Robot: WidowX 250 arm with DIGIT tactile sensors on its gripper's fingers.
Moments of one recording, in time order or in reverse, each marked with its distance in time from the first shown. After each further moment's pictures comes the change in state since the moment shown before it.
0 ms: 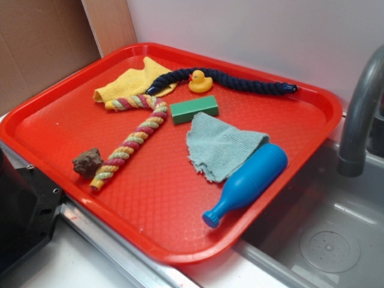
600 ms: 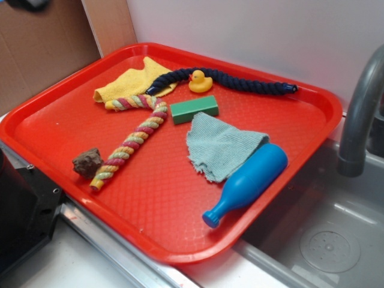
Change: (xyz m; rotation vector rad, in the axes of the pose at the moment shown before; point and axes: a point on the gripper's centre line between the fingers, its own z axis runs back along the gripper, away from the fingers) arm 0.015 0.002 -0.059 0.060 -0.056 0.152
